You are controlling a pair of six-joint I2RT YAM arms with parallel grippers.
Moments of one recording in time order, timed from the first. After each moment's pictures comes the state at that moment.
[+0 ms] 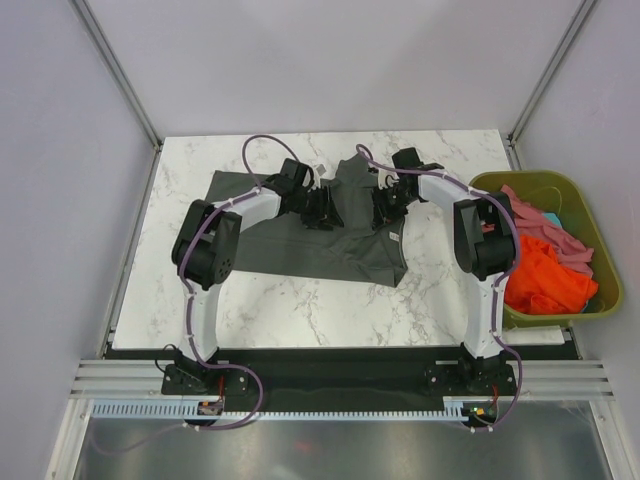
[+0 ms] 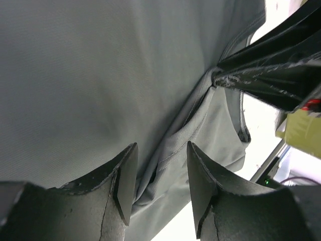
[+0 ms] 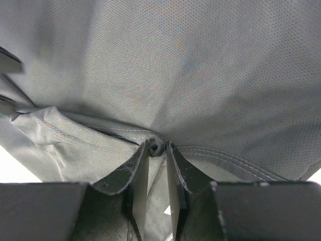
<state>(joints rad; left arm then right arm) -0.44 2.11 1.48 -0.25 0.54 -0.53 0.26 2.15 1.60 -0.64 -0.44 -0.09</state>
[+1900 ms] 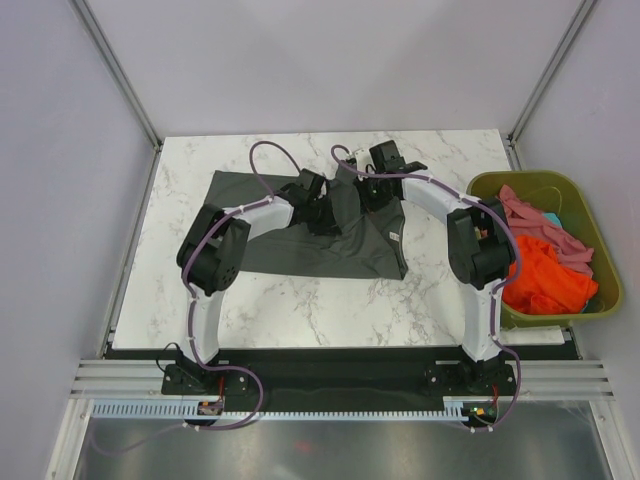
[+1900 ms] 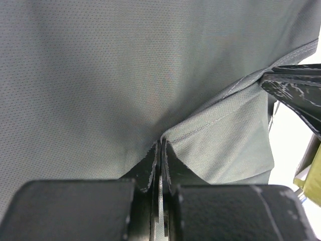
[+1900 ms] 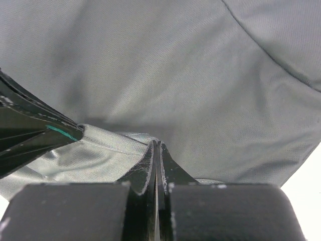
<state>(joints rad) -0.54 2.10 1.43 -0.24 0.24 -0.70 0.38 2.09 1.62 -0.51 -0.23 -0.14</state>
